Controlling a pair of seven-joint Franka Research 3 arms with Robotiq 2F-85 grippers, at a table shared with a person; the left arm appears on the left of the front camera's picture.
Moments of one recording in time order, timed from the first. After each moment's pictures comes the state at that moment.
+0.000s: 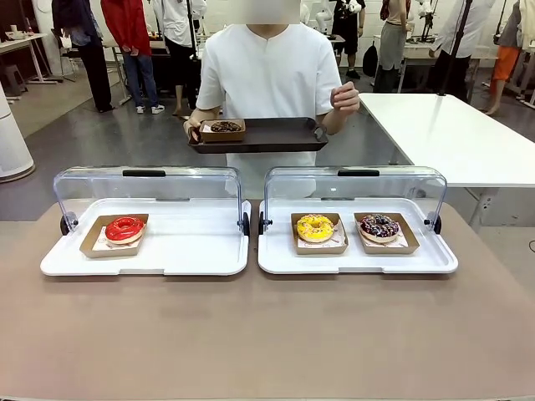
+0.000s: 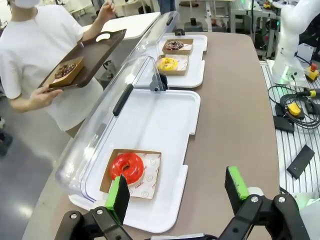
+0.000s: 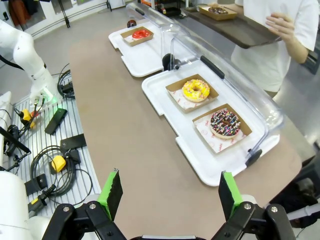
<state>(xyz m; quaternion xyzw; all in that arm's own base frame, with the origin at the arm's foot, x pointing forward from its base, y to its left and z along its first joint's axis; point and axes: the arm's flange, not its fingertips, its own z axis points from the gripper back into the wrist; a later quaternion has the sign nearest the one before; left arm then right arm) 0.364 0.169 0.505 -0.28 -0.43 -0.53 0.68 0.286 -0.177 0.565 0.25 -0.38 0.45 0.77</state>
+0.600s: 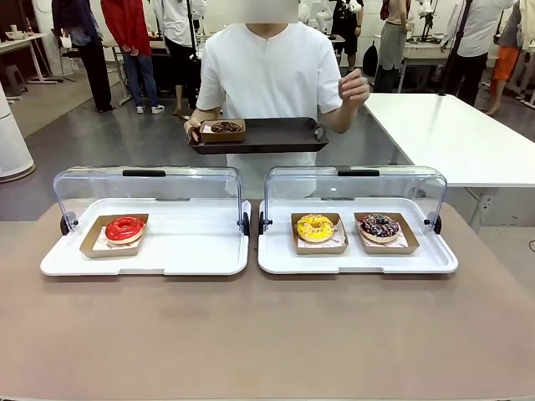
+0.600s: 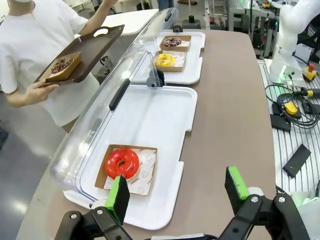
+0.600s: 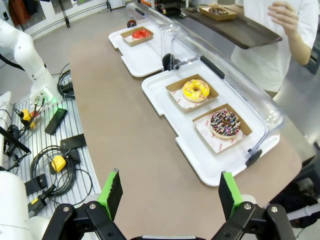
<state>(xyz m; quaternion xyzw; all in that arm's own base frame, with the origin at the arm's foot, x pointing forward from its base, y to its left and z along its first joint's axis) 0.363 0.170 0.502 -0.28 -0.41 -0.53 0.68 0.286 -0.177 0.565 0.25 -0.38 0.45 0.77</state>
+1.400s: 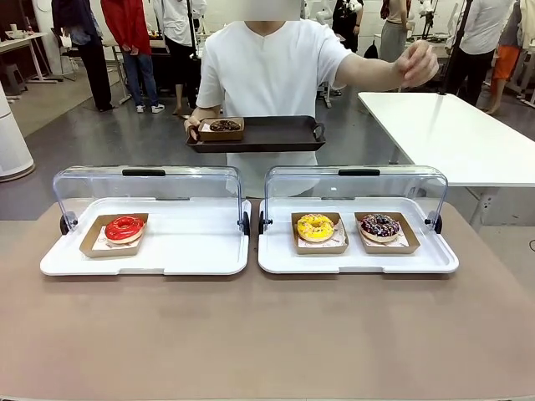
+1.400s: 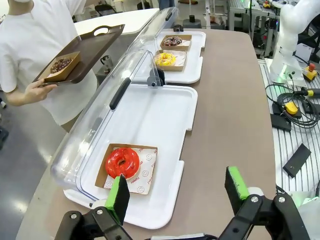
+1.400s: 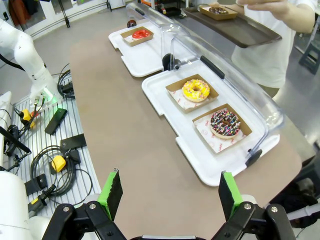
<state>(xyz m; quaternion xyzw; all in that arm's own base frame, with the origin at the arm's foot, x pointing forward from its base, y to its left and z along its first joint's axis) 0.363 0.170 0.502 -0.28 -0.41 -0.53 0.69 0.286 -0.177 0.565 0.25 -0.38 0.45 0.77</state>
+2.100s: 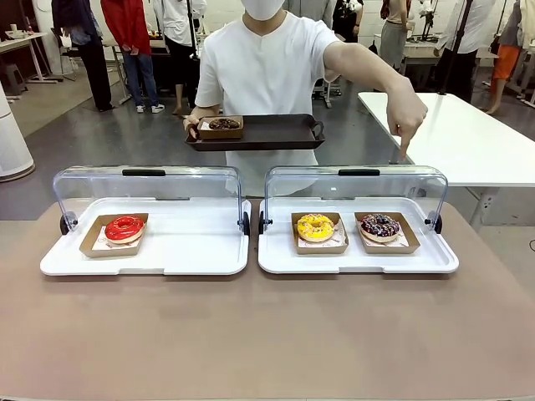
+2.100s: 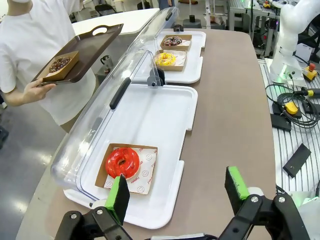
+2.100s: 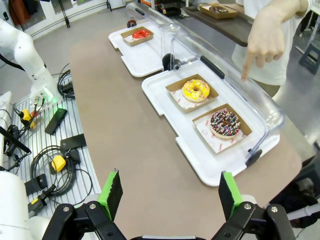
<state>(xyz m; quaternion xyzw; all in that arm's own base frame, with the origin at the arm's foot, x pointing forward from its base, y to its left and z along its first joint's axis) 0.363 0.170 0.502 -0.28 -0.41 -0.53 0.69 0.286 -0.177 0.565 0.25 -0.38 0.45 0.77</state>
